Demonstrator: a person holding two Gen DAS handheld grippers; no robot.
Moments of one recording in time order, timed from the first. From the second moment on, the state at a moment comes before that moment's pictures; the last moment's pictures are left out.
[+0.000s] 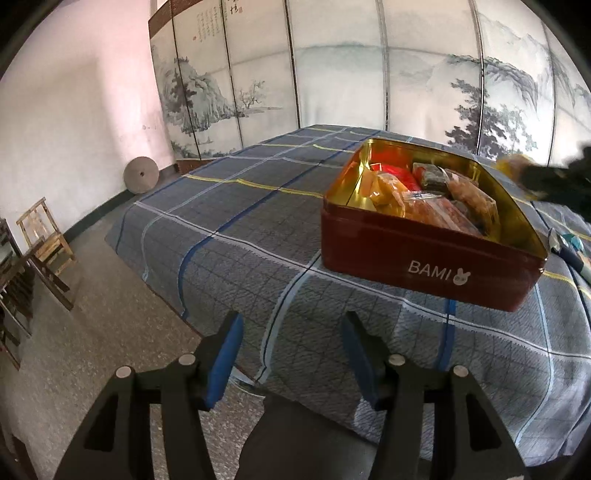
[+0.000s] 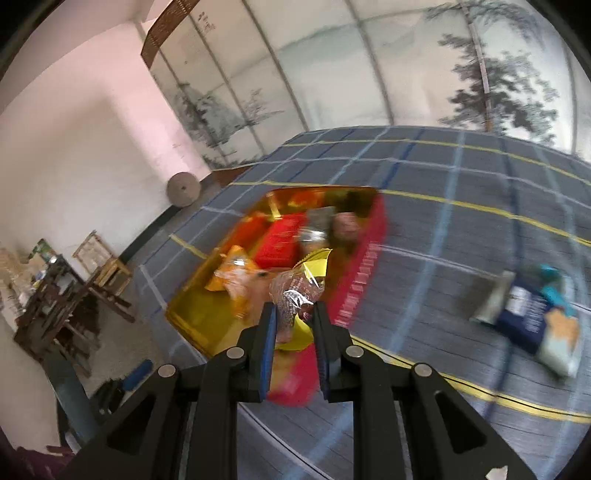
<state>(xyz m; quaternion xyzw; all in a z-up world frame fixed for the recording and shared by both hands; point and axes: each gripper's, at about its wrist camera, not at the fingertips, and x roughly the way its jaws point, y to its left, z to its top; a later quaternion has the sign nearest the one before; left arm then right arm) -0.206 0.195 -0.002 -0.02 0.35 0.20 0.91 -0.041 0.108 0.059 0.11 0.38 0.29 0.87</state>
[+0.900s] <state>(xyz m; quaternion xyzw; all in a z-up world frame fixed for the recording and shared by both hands) -0.208 0.200 -0.003 -0.03 0.35 0.19 0.92 -0.009 0.210 0.050 0.06 0.41 0.31 0.86</state>
